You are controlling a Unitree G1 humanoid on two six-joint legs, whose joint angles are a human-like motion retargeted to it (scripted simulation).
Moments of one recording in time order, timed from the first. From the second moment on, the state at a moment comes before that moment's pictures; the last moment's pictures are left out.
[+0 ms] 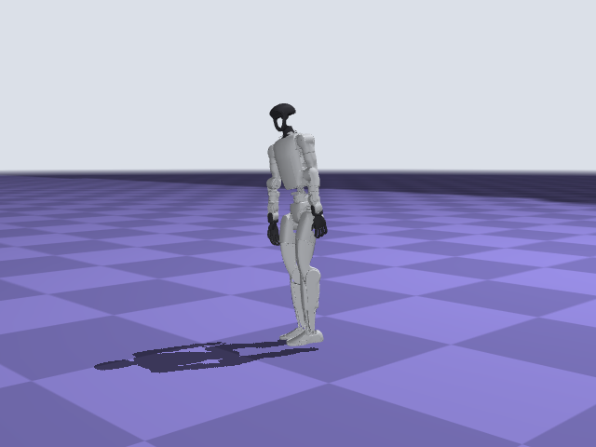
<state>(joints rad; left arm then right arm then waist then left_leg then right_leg) -0.02 0.01 0.03 1.38 0.24 0.26 -0.26 -0.10 -0.21 -0.11 1.48 -0.30 0.08 0.11 0.14 0.06 0.02 -0.21 -0.11 -0.22 0.05 0.10 -0.26 -0.05 -0.07 -0.65 -0.05 0.02 -0.02</state>
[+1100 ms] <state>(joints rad) -0.09 0.08 0.02 1.63 0.18 0.28 -0.20 0.03 -0.15 -0.07 1.38 -0.59 0.01 0.14 0.00 -0.08 0.00 -0.05 -0.18 -0.09 0.00 0.03 0.07 -0.11 -0.07 -0.31 0.17 -0.02 0.05</state>
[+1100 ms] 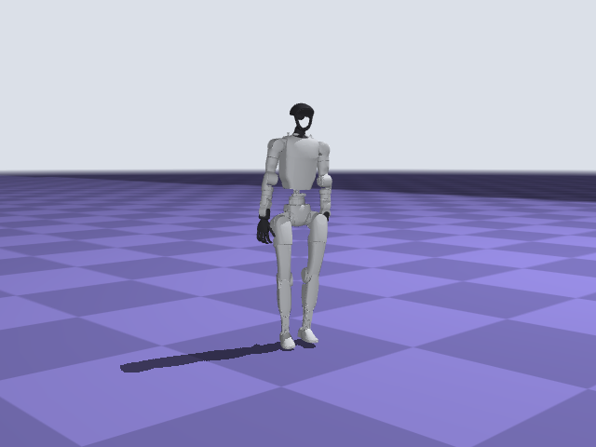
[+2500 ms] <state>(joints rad) 0.04 0.07 0.14 1.44 0.21 0.28 -0.28 -0.05 -0.17 0.03 1.49 -0.49 0.08 0.12 -0.02 0.08 -0.08 -0.15 -0.12 -0.09 0.09 -0.10 0.07 -0.12 -0.04 -0.31 0.27 -0.06 -0.06</state>
